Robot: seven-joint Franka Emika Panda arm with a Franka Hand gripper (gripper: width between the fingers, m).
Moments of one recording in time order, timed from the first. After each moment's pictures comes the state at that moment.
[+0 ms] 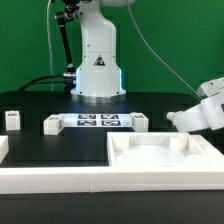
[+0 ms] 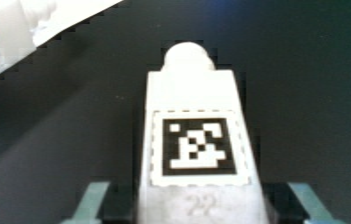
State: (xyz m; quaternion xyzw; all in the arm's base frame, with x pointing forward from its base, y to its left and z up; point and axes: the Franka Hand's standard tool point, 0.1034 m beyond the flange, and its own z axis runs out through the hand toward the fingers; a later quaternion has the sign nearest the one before) arm 0.369 0.204 0.005 0.83 0.26 -0.50 0.09
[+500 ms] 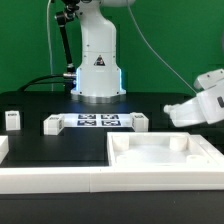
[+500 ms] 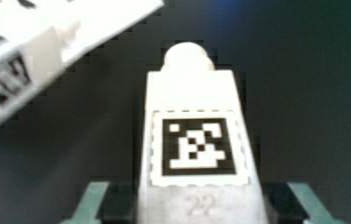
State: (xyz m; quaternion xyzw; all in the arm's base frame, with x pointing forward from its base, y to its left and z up) arm 0.384 0.183 0.041 0.82 0.26 -0.51 0.07
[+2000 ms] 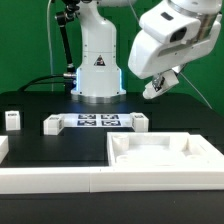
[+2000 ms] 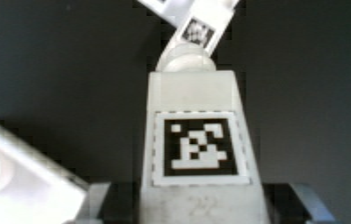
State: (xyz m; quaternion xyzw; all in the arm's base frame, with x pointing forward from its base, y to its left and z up) arm 0.464 0.103 0.123 0.92 0.30 -0.25 -0.03
